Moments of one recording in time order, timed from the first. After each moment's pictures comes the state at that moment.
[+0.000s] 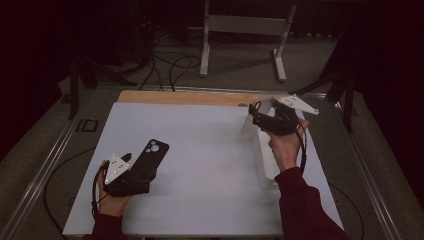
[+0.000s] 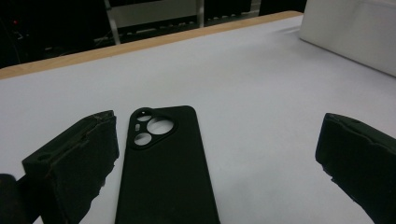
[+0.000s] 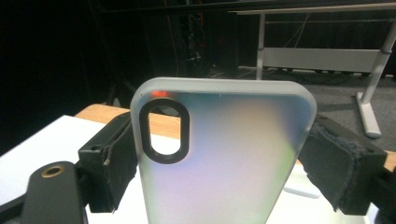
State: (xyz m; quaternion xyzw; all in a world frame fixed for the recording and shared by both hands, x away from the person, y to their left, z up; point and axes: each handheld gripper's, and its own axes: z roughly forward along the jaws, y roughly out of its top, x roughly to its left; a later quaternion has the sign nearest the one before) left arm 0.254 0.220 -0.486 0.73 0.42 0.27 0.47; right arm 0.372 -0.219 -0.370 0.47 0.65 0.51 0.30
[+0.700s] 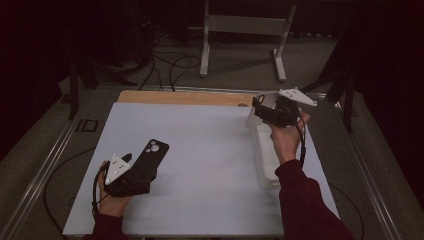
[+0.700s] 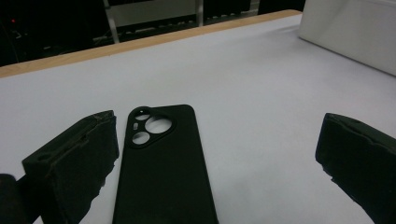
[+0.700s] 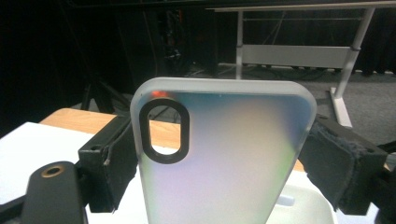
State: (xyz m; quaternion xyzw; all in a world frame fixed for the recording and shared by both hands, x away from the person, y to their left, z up) left arm 0.253 0.219 -0.487 0.73 0.42 0.27 0.47; right arm 0.397 -0.226 -0.371 0.50 0.64 0.49 0.33
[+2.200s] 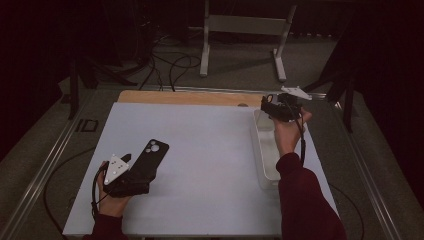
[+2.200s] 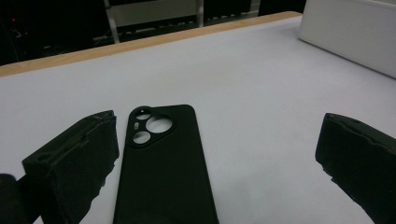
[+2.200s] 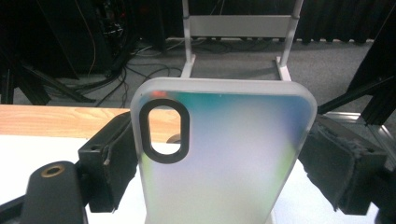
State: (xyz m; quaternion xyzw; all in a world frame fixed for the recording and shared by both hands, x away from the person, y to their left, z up) left arm 0.253 0.221 -0.487 0.73 0.42 0.27 0.47; right arm 0.443 -0.250 -0.407 0.58 0.62 0.40 0.36
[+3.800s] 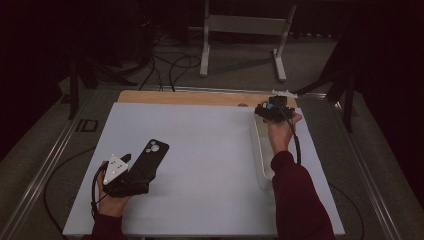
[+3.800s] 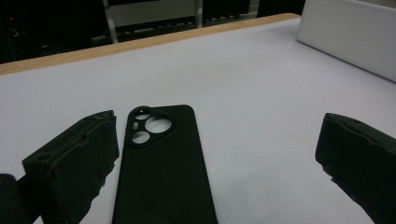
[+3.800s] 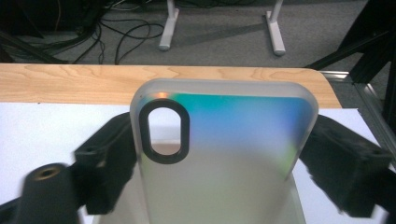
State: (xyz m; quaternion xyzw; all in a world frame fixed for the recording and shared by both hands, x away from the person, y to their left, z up) left arm 0.253 0.223 -0.487 0.73 0.42 0.26 0.47; right arm 0.478 -0.243 -0.449 0.62 0.64 0.32 0.33
